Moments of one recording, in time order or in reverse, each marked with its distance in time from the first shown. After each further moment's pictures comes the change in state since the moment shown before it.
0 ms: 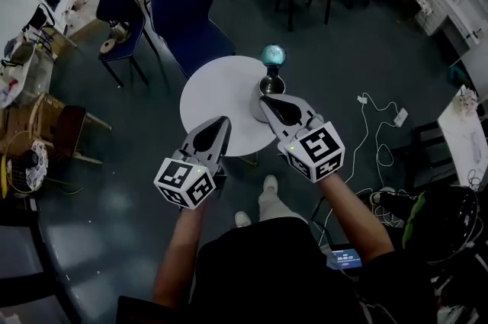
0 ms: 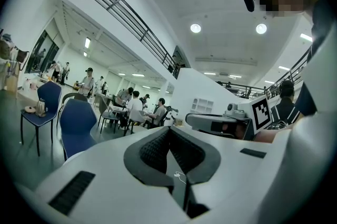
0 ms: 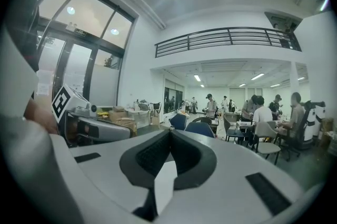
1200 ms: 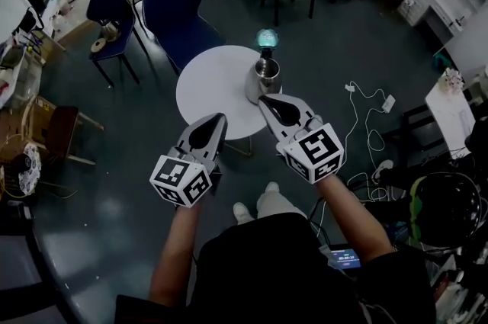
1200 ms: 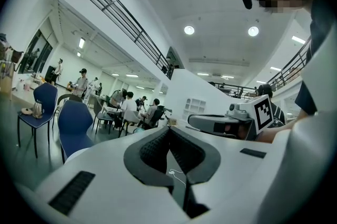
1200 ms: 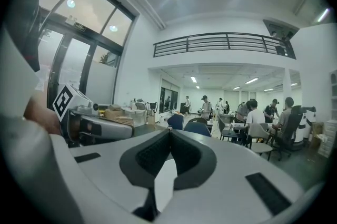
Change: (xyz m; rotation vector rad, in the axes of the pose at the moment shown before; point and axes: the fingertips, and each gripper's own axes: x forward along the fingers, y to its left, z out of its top) left arm -0.101 -0.035 -0.005 0.022 -0.004 -0.066; right arm -0.052 0.102 0.006 -0.019 0.000 -0.070
